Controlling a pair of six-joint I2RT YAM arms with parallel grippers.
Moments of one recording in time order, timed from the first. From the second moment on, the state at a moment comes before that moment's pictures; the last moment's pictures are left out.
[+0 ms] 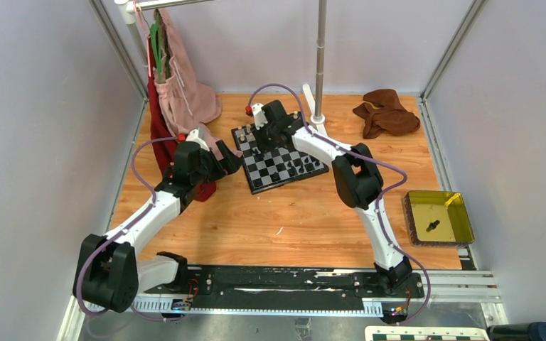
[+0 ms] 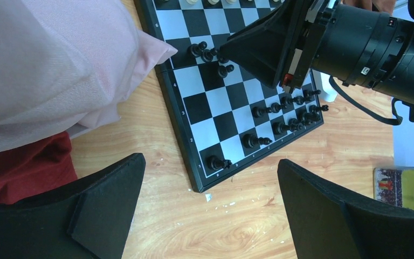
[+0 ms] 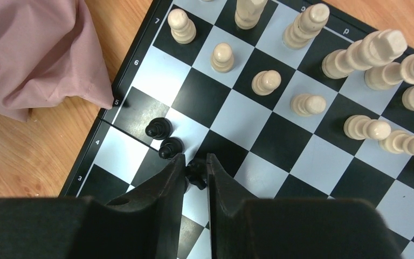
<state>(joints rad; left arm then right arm) -0.26 1.16 0.62 0.06 0.14 -0.63 0.65 2.32 1.92 -0.35 -0.20 -0.10</state>
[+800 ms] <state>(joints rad) -0.25 1.16 0.64 0.06 0.15 -0.63 0.65 2.33 1.94 -0.35 -0.20 -0.10</state>
